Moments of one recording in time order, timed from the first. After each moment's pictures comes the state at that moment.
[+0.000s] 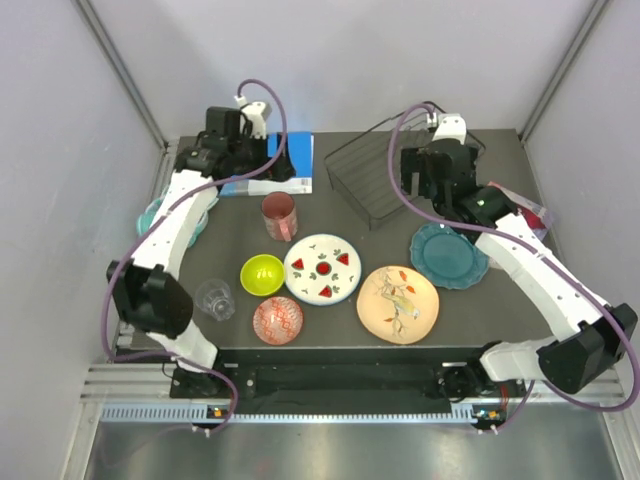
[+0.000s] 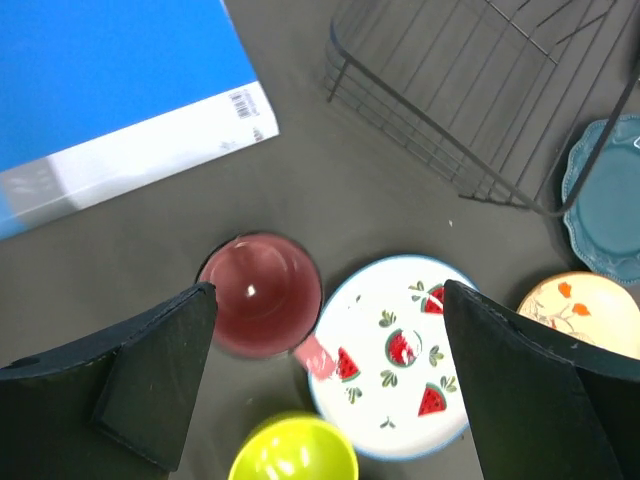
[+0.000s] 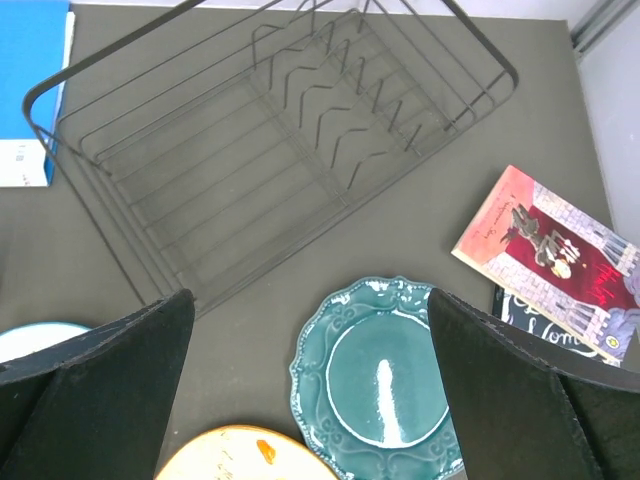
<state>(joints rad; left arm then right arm) -0.21 1.61 1.66 -0.68 0.30 -0.11 0.53 1.31 1.36 -0.54 0.53 0.18</state>
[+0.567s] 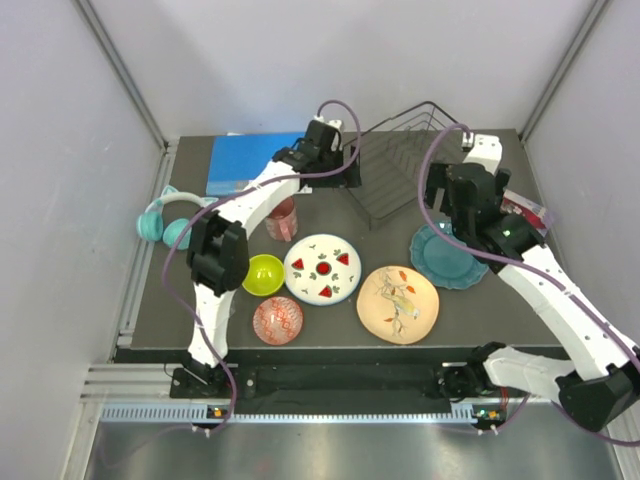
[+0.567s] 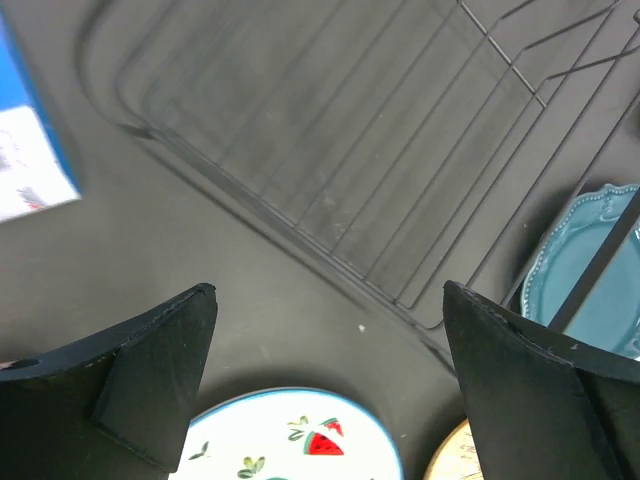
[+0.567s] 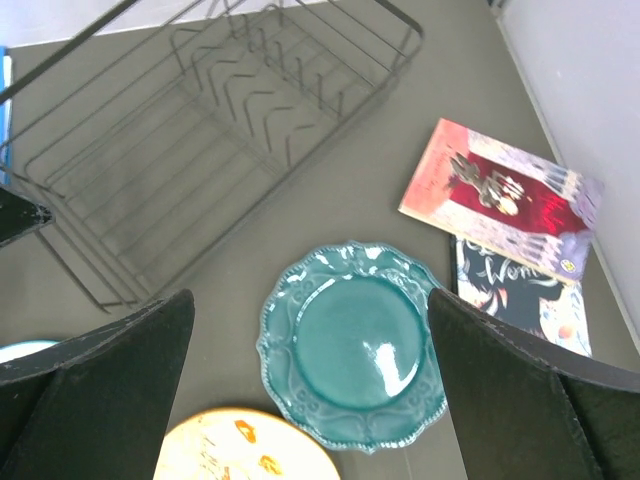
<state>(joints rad) -0.51 2.11 1.93 -0.55 0.09 -0.40 0.52 1.11 1.21 -0.57 0.66 0.30</state>
